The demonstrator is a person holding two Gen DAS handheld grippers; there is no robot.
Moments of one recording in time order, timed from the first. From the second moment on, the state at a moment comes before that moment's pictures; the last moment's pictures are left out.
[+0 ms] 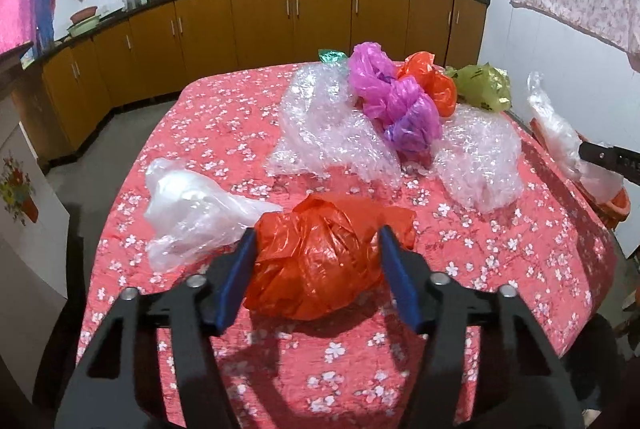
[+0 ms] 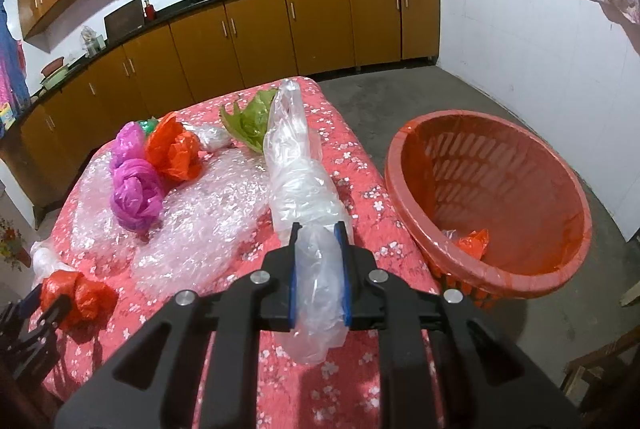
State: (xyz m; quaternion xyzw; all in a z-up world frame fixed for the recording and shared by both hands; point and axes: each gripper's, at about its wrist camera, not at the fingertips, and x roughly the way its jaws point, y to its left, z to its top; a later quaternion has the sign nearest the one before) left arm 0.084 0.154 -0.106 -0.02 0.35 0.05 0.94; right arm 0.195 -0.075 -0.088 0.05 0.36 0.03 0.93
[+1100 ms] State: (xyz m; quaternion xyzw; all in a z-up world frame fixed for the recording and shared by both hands) left arm 0.119 0.085 -0.020 -0.03 0.26 -0.03 0.96; right arm 0.162 -0.119 -0.052 0.08 0.31 0.02 0.95
